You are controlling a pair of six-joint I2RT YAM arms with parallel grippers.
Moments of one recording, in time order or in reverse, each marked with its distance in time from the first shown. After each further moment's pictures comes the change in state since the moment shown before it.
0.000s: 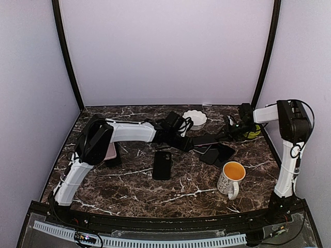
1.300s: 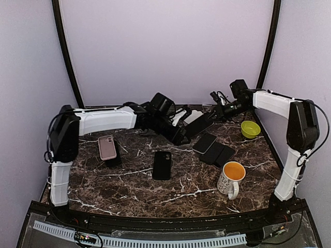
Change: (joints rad) left arm 0.013 -0.288 -0.139 -0.148 0.163 0.233; right arm 0.156 -0.176 0.203 -0.229 -0.005 -0.151
